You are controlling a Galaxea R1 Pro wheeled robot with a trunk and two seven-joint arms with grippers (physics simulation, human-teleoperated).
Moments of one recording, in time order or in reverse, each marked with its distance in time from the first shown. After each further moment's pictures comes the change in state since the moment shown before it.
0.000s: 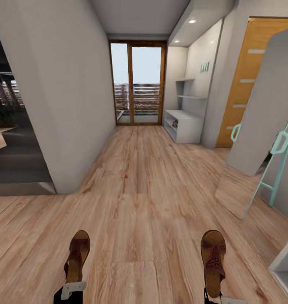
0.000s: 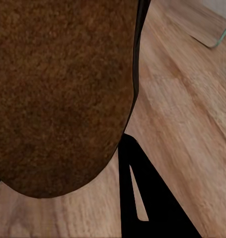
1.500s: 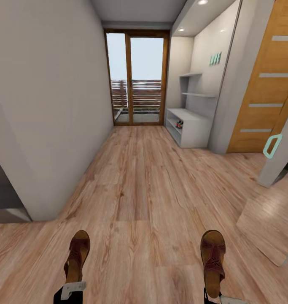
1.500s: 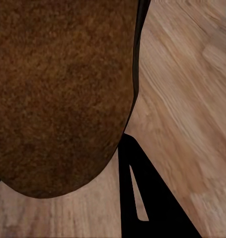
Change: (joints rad) left arm 0.000 0.000 0.000 0.000 0.001 0.000 0.000; right arm 0.000 0.001 0.001 0.000 0.000 0.000 0.002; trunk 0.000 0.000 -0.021
